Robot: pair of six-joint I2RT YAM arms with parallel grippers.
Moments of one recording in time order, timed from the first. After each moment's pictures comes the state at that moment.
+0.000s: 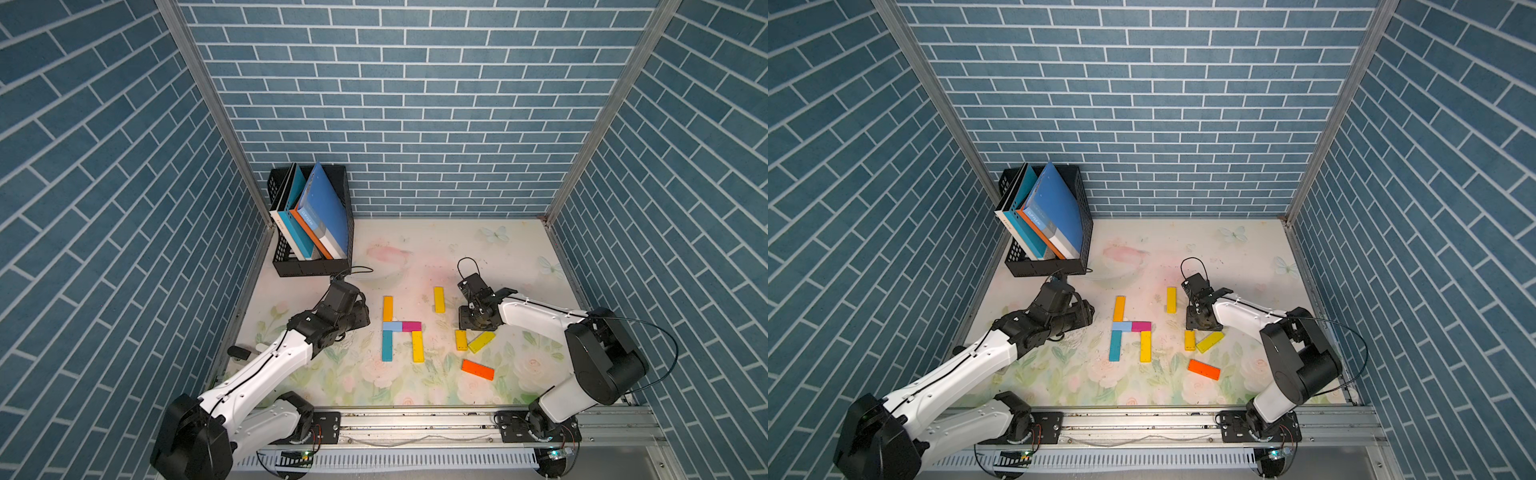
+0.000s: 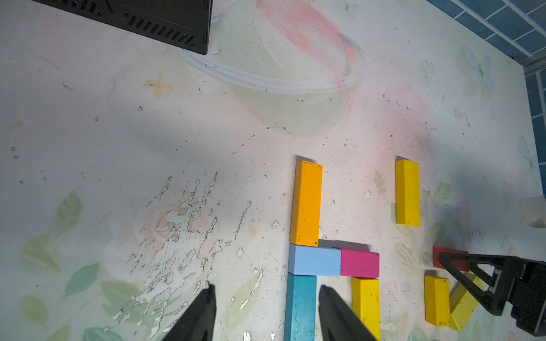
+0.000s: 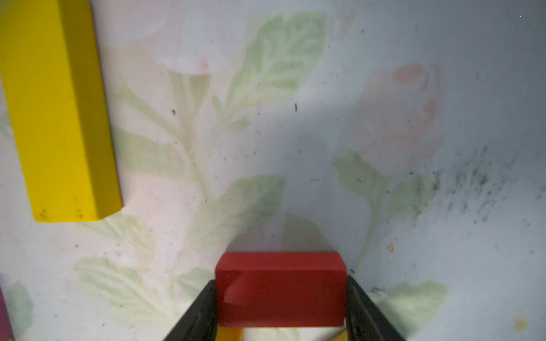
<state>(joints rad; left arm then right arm) -0.55 1.07 0.70 -0.50 -0.11 -0.72 0.60 1.57 0.85 -0.56 0.12 0.55</state>
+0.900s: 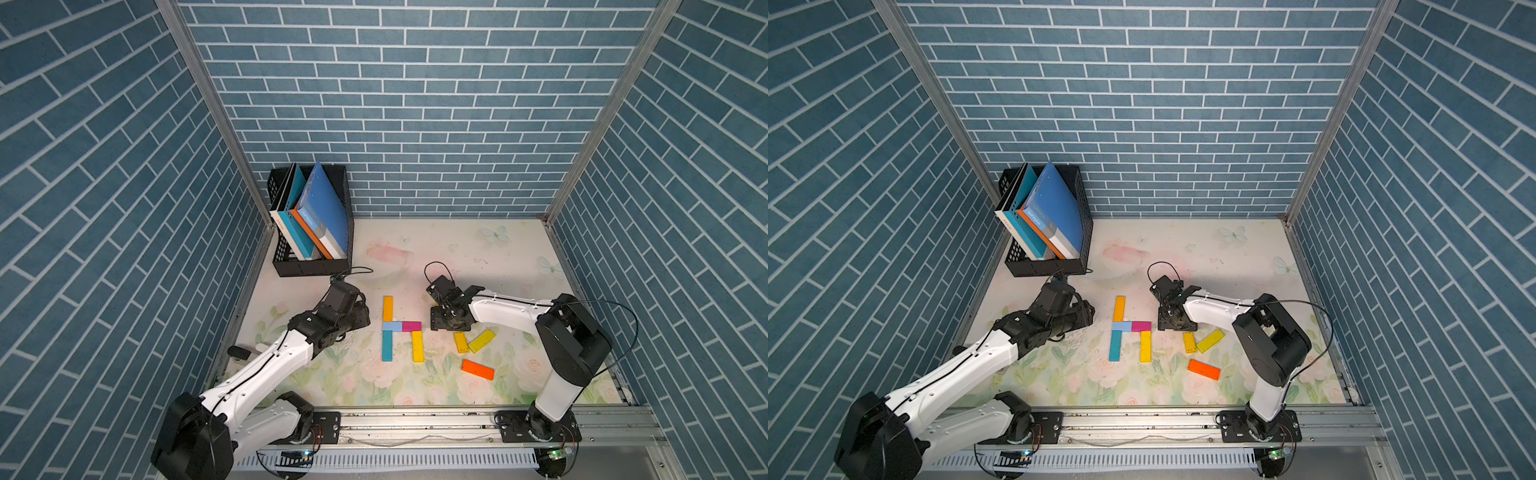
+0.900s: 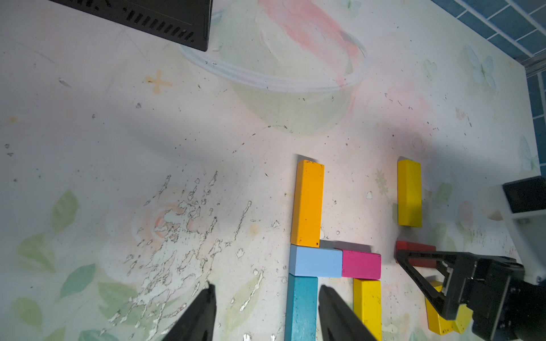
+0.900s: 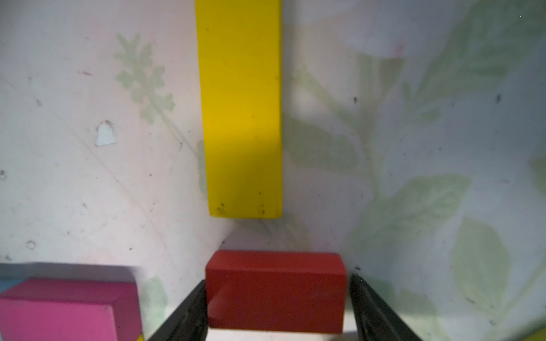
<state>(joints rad) -0.55 1.08 0.69 -0.49 -0.11 -0.72 0.80 1.74 1.02 -0.58 0.13 0.73</state>
